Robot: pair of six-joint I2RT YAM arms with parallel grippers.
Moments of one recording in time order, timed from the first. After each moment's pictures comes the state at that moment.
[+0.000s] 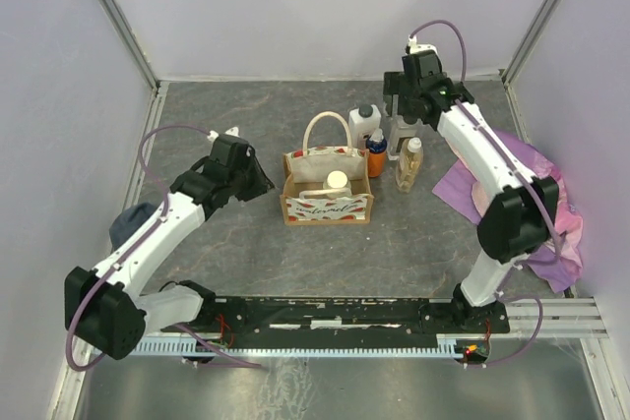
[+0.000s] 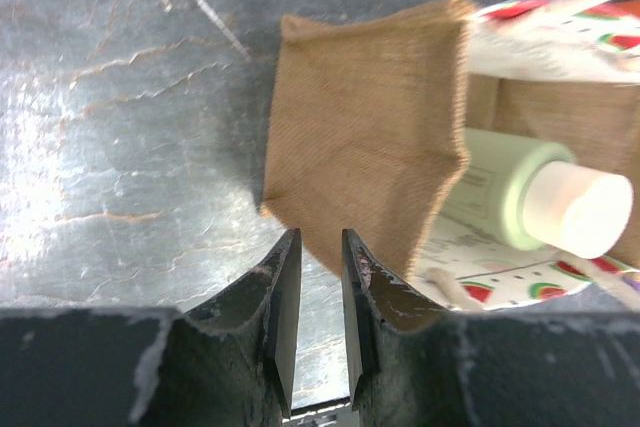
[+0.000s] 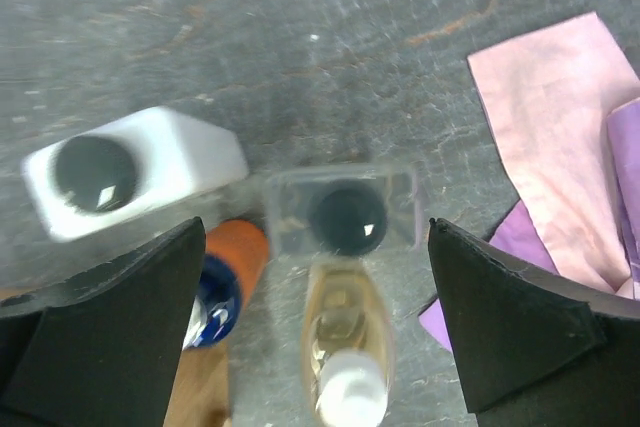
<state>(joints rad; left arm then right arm) -0.44 1.17 0.92 -0.59 -0.03 -0.74 0.31 1.79 1.67 -0.65 0.30 0.24</state>
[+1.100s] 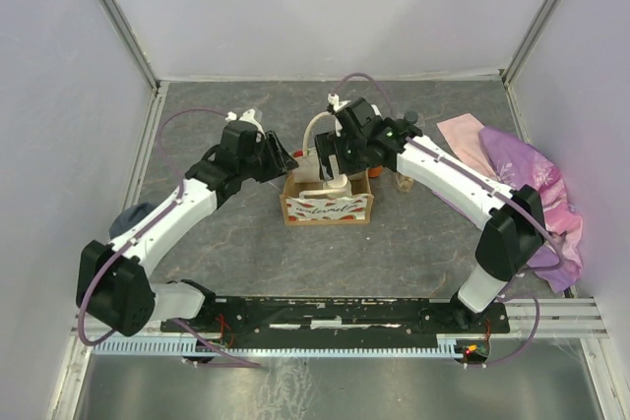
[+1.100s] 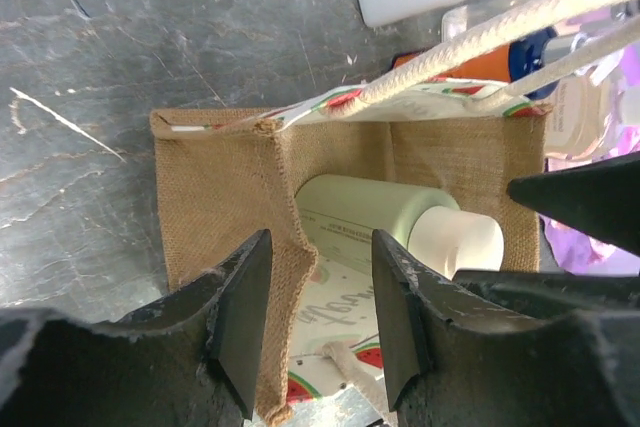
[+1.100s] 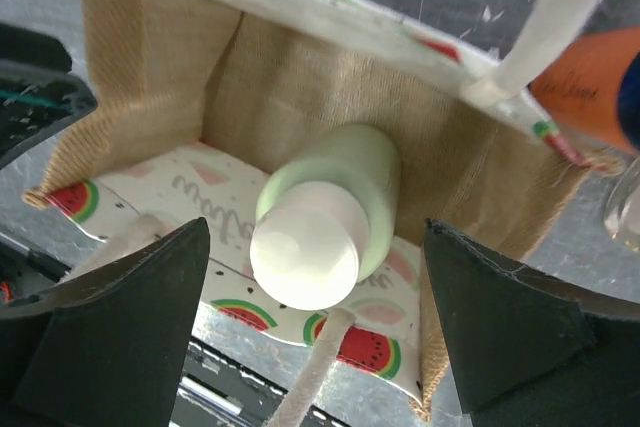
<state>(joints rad) -0.45 1.27 0.97 -0.32 0.09 -0.70 0.70 1.68 1.54 -0.74 0.00 0.37</state>
